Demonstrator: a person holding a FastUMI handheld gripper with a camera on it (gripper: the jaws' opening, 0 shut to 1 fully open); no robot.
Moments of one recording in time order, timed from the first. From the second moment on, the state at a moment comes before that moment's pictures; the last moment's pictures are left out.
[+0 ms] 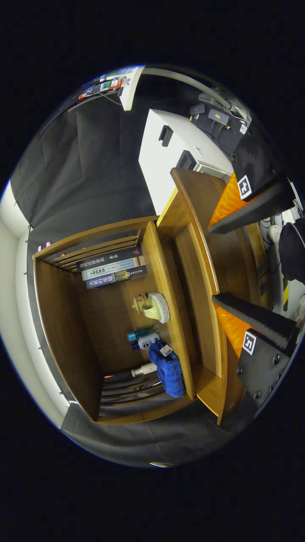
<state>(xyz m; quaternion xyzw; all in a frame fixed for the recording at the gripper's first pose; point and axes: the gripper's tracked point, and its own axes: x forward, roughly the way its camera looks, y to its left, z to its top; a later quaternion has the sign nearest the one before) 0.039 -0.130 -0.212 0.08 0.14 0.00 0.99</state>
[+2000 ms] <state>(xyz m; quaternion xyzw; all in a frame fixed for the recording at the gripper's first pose) 0.174 -0.096 -0.189 0.06 0.13 -0.04 0.99</state>
